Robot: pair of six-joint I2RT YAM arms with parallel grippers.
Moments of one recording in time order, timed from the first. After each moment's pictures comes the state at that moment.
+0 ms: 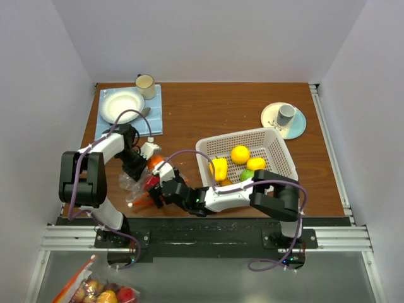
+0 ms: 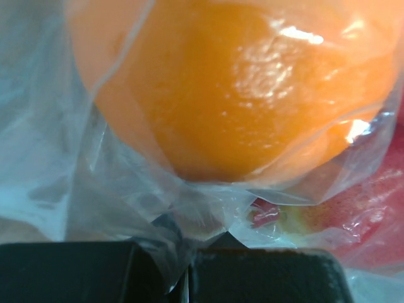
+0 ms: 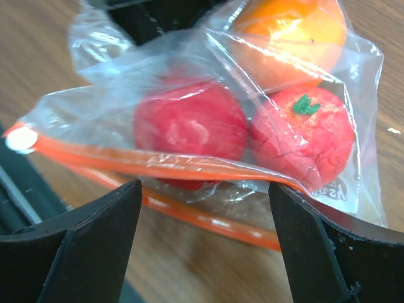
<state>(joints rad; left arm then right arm) -0.03 1.66 0.97 -0.91 0.25 0.69 1.33 1.92 1.08 0.33 0.46 0.36</state>
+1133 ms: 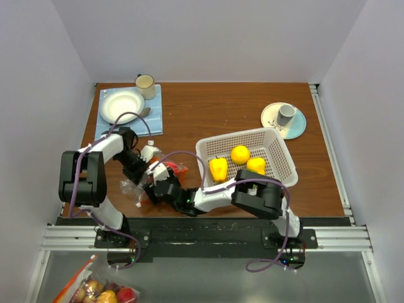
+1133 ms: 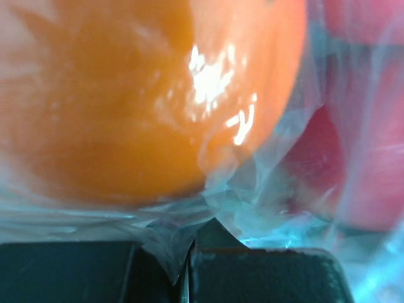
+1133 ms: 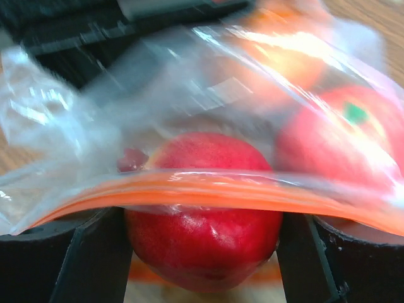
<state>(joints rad) -0.02 1.66 0.95 -0.97 0.33 0.72 1.32 2.10 1.20 0.41 0.56 0.31</state>
